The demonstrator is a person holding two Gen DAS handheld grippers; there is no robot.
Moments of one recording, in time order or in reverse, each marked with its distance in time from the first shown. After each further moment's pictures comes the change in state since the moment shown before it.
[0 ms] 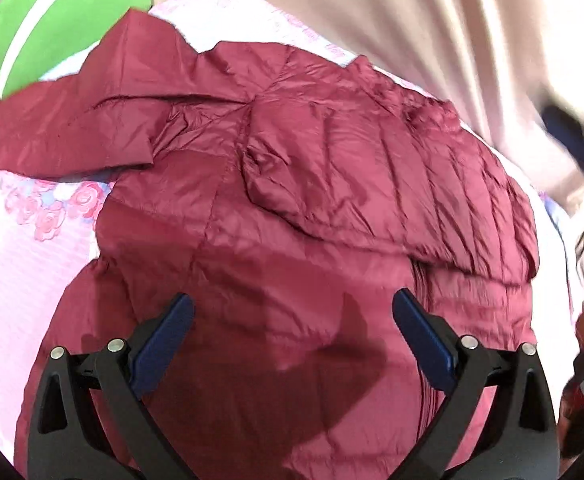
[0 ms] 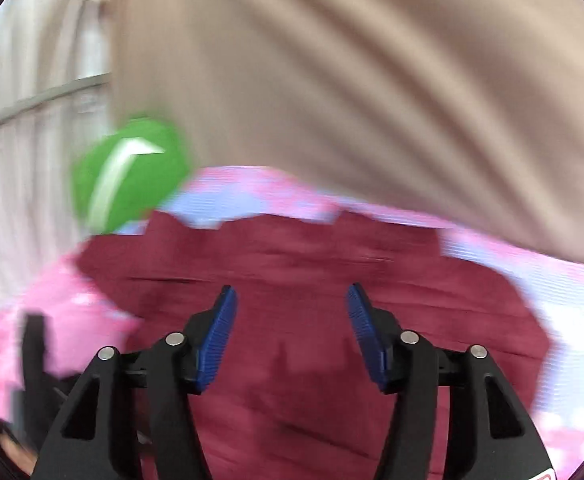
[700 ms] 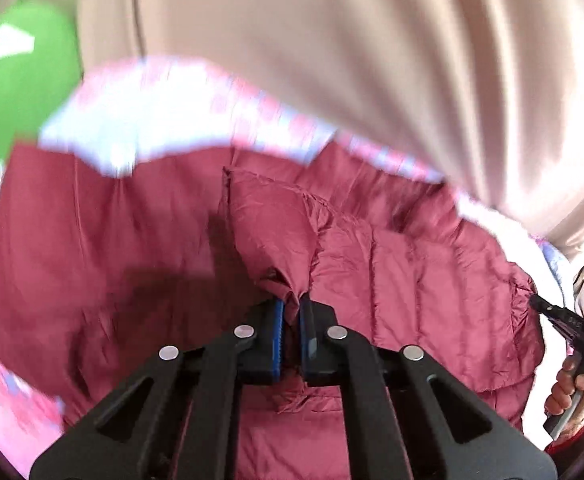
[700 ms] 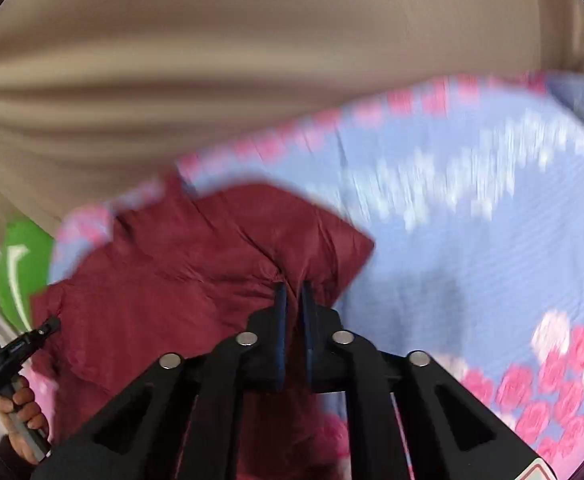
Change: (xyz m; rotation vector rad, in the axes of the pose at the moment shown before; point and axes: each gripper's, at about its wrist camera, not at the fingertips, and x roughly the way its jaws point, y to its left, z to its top) left arm 0.038 -0.040 0.127 0.100 -0.148 -0.045; right arm 0.022 -0.217 -0.055 0.518 0.065 -0.103
